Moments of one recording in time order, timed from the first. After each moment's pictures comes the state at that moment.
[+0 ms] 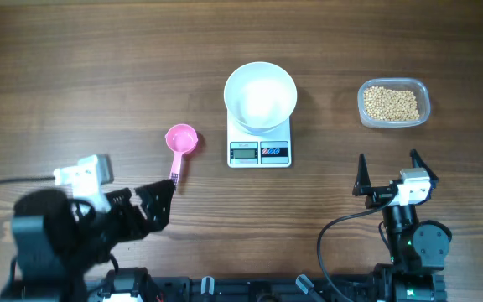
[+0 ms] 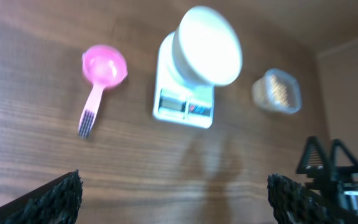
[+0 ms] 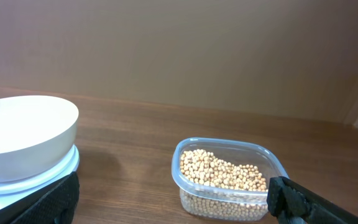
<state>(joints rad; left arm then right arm) 0.04 0.66 1.10 -1.24 0.42 -0.39 -0.06 0.02 0.01 0.00 -0.11 -0.10</state>
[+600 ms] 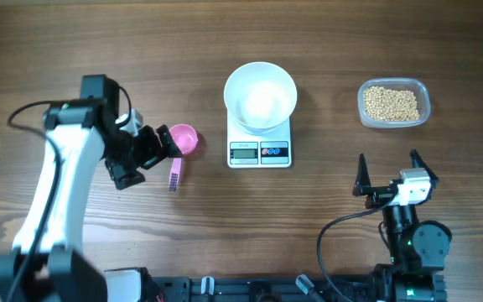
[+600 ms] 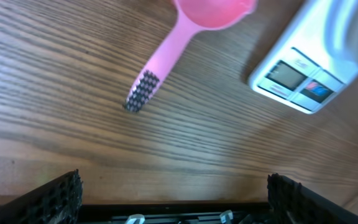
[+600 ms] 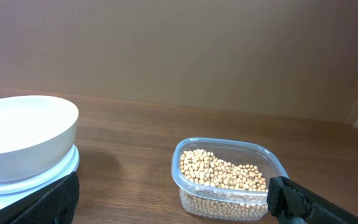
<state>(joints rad) 0.04 1.53 1.20 -1.28 0.36 -0.40 -0.06 0.02 0.01 0.00 -0.11 -0.10</state>
